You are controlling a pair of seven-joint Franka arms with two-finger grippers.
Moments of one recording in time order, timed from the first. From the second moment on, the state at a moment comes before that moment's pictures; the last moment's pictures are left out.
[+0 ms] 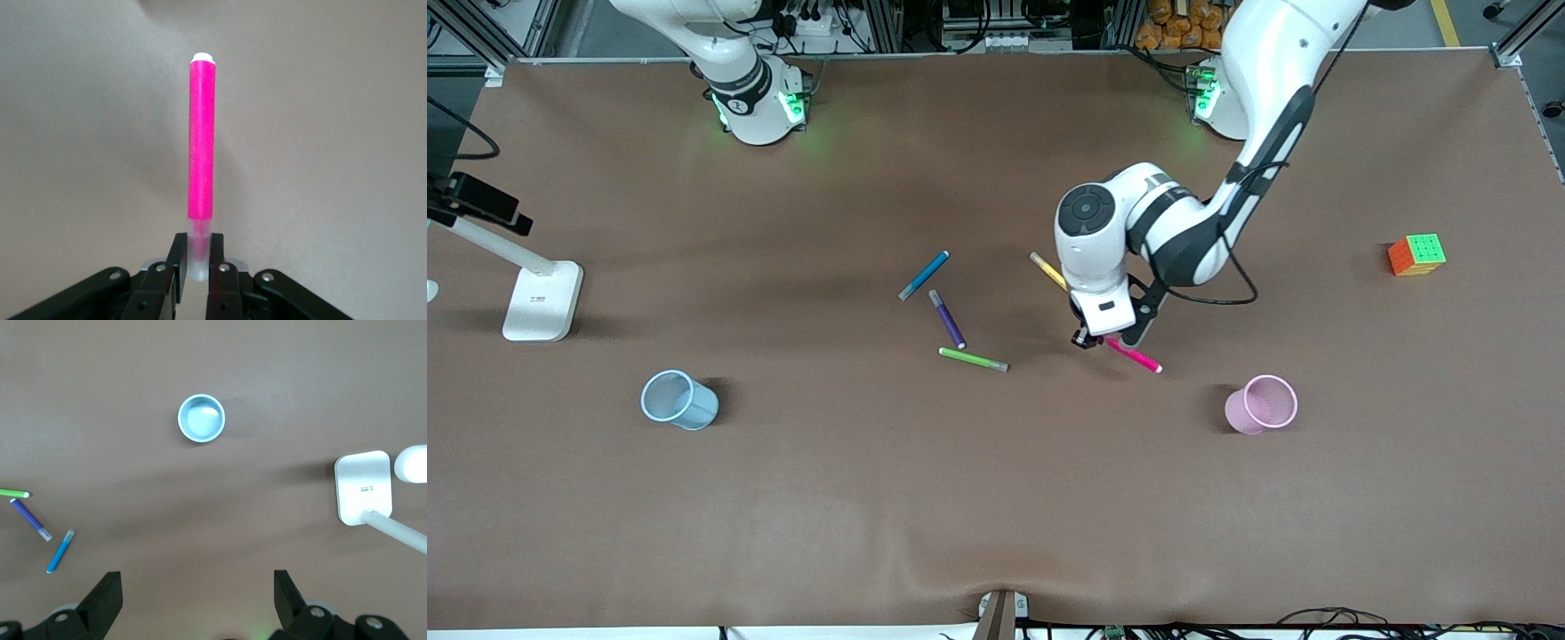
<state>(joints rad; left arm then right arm) -0.31 0.50 -0.37 -1.79 0.49 2.20 -1.95 -0.04 0.02 -0.07 -1.51 0.03 1.47 0.04</state>
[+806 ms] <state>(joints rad) -0.04 0.39 -0.37 -1.57 0.02 1.91 -1.31 -0.05 0.21 -0.07 -1.51 0.03 1.53 0.06</state>
